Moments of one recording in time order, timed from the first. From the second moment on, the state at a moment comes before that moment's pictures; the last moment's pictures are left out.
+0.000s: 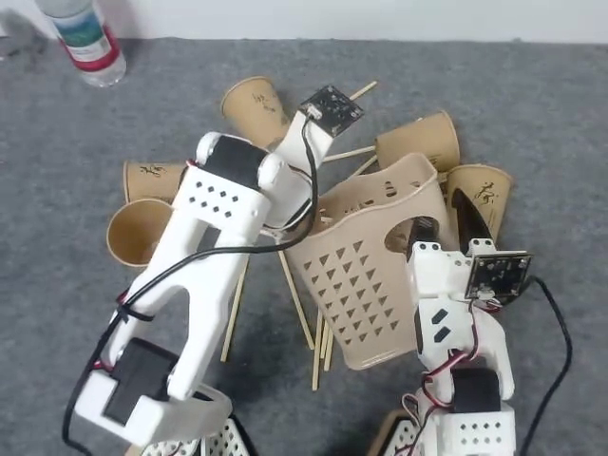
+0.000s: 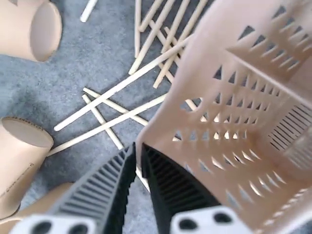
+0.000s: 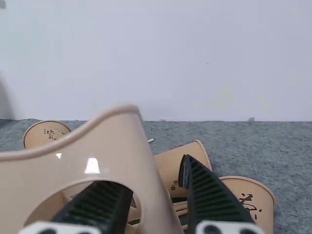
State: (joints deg) left arm 17.8 -4.1 0.0 93.8 -13.1; right arm -6.4 -103.0 90.6 25.8 -3.4
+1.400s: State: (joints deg) left arm 15.7 -13.7 -8.6 99.2 -14.5; right arm -6.1 -103.1 91.2 25.8 -3.4
